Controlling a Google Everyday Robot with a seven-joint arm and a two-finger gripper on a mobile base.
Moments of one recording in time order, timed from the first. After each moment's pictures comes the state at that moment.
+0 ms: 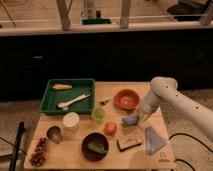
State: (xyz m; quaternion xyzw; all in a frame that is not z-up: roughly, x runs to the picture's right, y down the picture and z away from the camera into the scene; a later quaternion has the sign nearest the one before) arm 0.204 0.175 0.813 -0.36 -0.23 -0.12 0.90
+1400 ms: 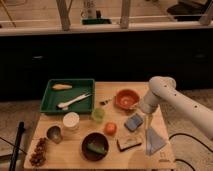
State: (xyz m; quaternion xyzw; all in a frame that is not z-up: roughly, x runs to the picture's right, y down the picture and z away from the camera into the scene) arm 0.201 0.177 0.809 -0.36 -0.23 -0.13 0.89
